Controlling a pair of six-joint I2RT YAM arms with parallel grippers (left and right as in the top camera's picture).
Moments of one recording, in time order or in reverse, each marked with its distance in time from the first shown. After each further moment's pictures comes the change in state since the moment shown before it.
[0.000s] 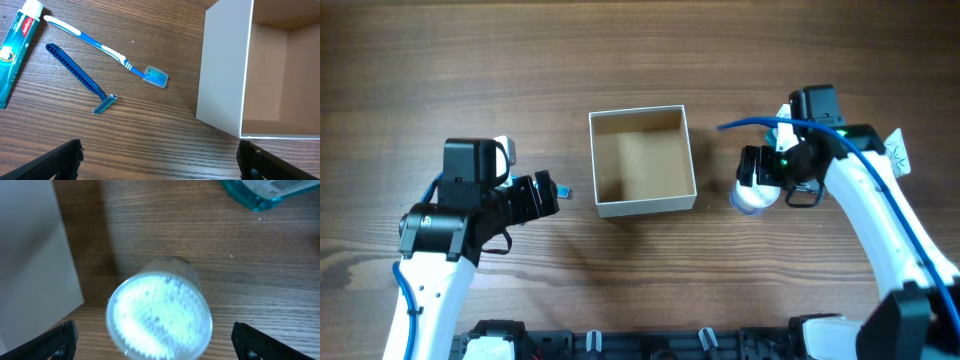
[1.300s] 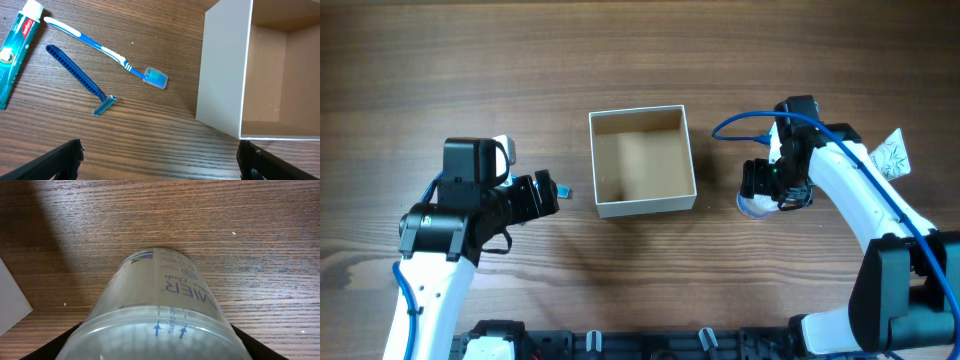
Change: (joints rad) left arm 0.000 0.000 0.000 0.005 0.000 0.000; right arm 0.000 0.129 -0.061 0.029 0.049 0.026
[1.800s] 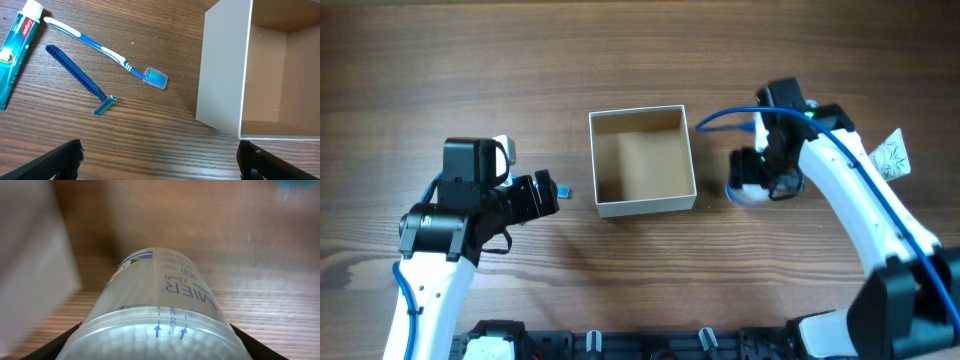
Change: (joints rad) left arm 0.000 0.000 0.000 0.000 0.000 0.000; right arm 0.139 -0.041 0.211 -0.185 0.031 0.027
